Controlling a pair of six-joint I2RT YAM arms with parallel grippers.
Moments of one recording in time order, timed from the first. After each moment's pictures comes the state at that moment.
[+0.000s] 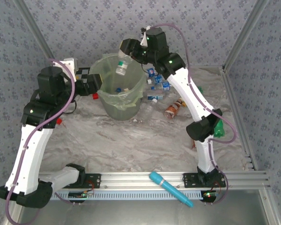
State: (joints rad) left arm -0.31 1.07 1.56 -0.84 0.03 -0.33; right arm 0.61 2.09 2.50 -0.65 -0.23 0.86
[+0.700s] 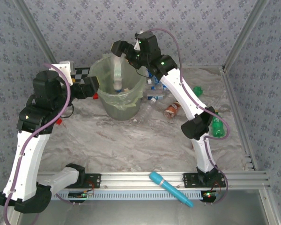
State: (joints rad) left arm -0.31 1.03 1.55 -0.88 0.01 -0.33; right arm 0.64 2.16 2.53 -0.66 -0.23 0.90
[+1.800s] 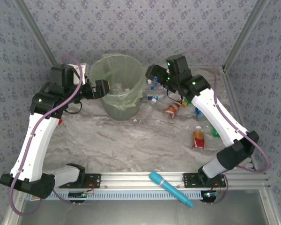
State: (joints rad) left arm -0.31 1.19 1.60 -1.02 0.20 -0.37; right arm 0.53 1.51 1.65 -0.74 0.02 0.83
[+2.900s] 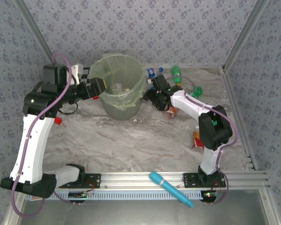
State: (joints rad) left arm -0.25 1.18 1.66 -1.12 0.30 -0.49; right arm 0.53 1.86 1.42 -0.56 -0.07 1.01
